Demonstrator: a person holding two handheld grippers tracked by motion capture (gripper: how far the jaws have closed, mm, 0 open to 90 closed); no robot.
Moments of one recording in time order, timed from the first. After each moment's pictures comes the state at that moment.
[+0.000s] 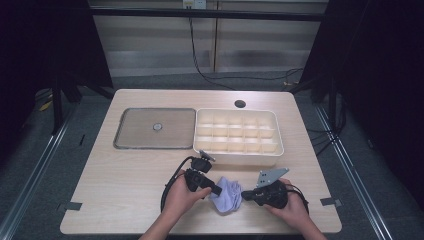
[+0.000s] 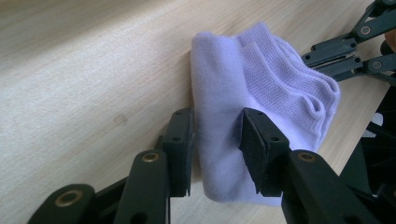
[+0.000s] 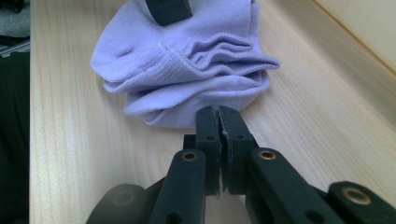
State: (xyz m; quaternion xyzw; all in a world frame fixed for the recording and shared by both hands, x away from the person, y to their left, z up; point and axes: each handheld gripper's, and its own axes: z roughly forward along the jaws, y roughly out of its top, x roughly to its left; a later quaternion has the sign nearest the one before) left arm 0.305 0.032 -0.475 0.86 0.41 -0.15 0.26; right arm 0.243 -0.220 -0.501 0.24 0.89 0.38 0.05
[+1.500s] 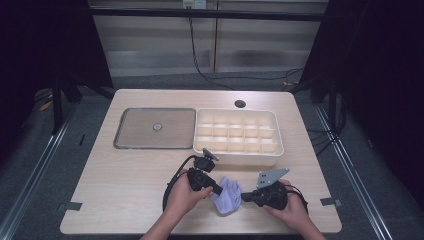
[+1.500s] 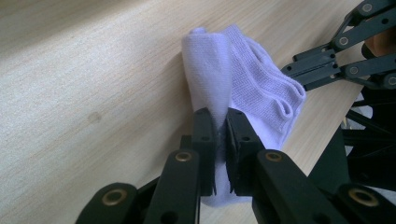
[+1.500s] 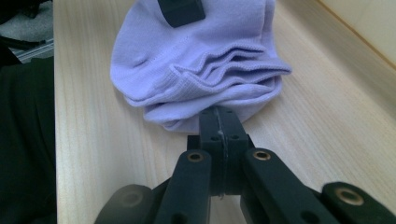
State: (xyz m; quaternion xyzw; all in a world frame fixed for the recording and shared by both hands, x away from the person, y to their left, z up) left arm 0.301 0.024 -0.460 0.86 0.41 -0.16 0.26; right arm 0.240 -0.217 -0.496 0.23 0.89 0.39 0.03
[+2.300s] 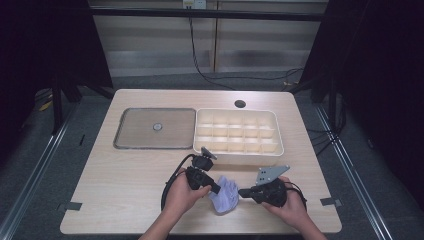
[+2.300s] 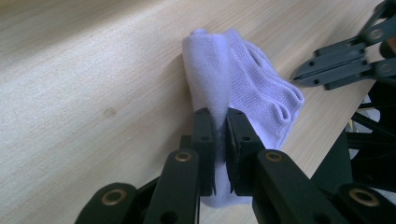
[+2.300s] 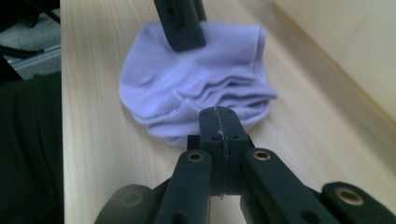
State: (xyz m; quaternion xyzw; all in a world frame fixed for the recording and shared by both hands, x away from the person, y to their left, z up) left arm 0.303 0.029 -0.456 0.86 0.42 -0.15 0.25; right arm 0.243 -0.212 -0.480 0.23 0.88 0.41 0.05
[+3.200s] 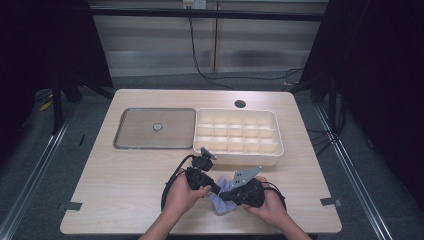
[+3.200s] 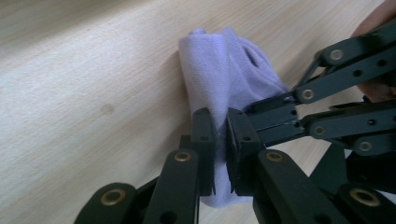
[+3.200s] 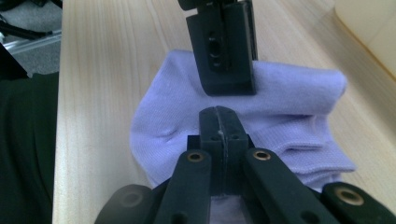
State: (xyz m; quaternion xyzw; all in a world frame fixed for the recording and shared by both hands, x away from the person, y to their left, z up) left arm 0.304 0.029 -0.461 0.86 0.42 -0.17 0.25; right arm 0.251 -0.155 -0.492 0.20 0.90 0.39 0.03
